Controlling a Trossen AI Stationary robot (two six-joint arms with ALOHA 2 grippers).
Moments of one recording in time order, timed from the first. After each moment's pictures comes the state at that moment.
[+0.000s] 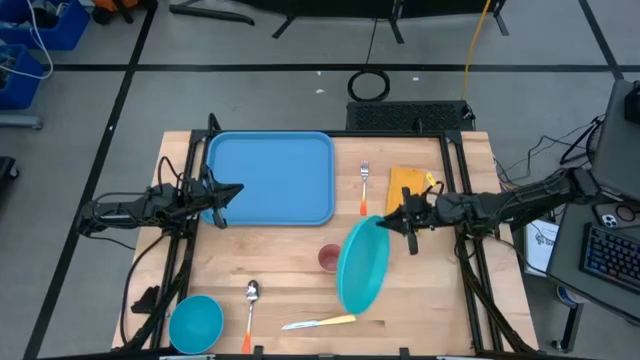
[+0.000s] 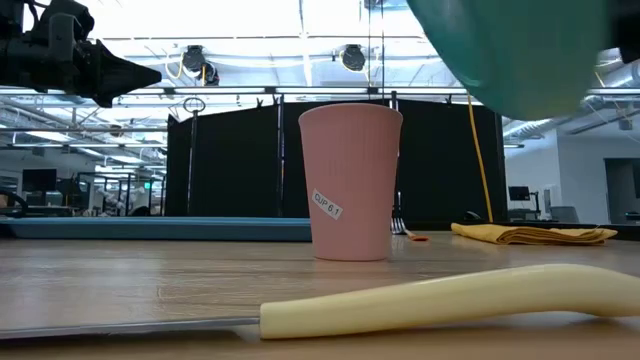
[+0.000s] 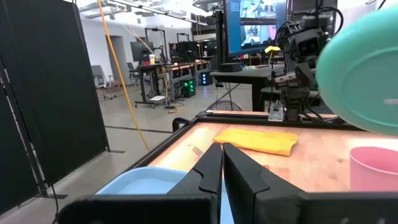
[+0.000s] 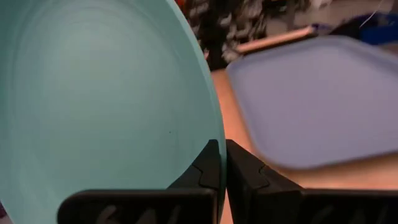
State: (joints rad) left arm 0.01 0.01 0.09 0.01 -0.33 0.09; right arm 0.15 0.79 0.36 0.23 0.12 0.30
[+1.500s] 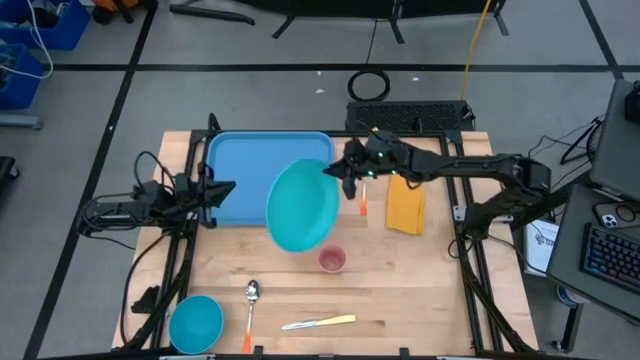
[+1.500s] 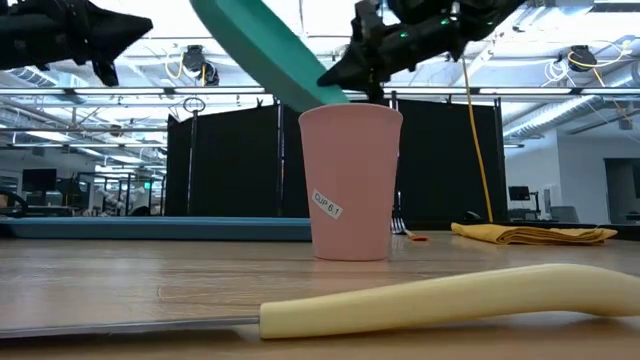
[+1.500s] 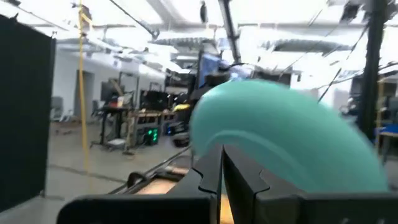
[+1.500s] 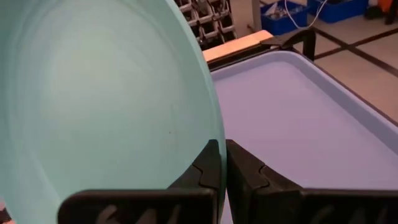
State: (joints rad) left arm 0.01 0.01 0.09 0.29 -0.18 -0.03; right arm -0.31 1.51 1.05 0.12 -0.24 0.22
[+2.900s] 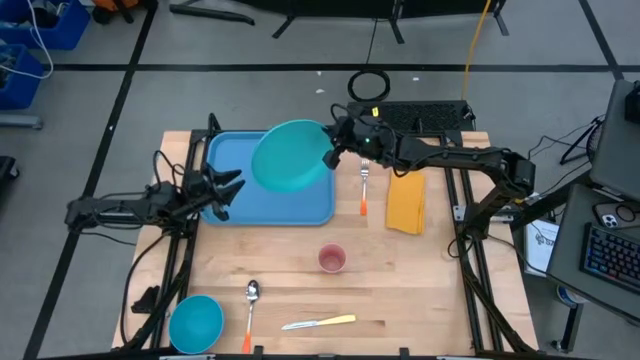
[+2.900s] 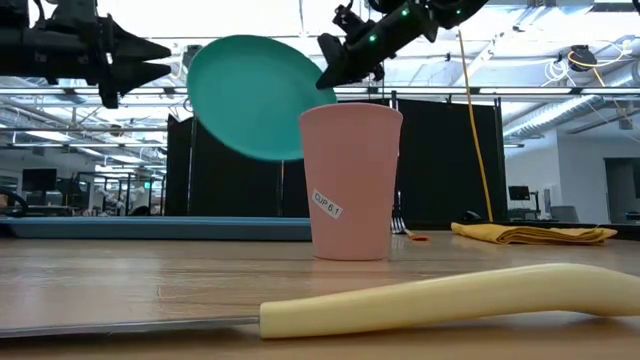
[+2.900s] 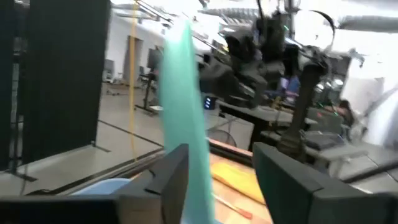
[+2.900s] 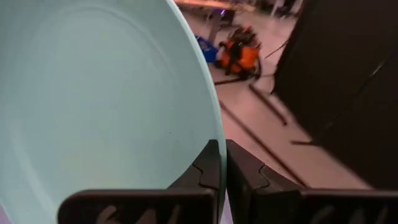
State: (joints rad) left arm 0.01 0.18 0.09 0.29 -0.38 -0.13; right arm -0.32 1.61 1.26 0.09 0.33 -0.12
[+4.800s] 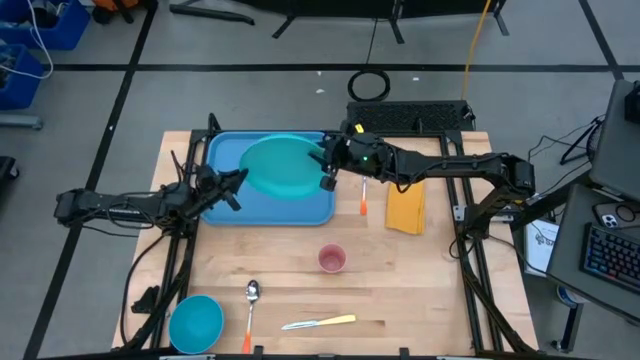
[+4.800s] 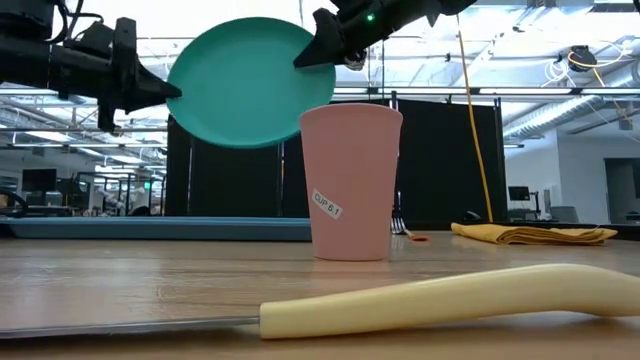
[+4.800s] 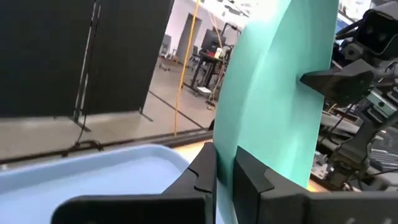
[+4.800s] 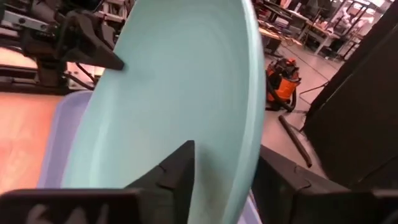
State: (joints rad) left arm 0.01 0.39 0.09 0.37 -0.62 -0.35; right arm -0.22 1.61 1.26 0.09 0.27 -0.30
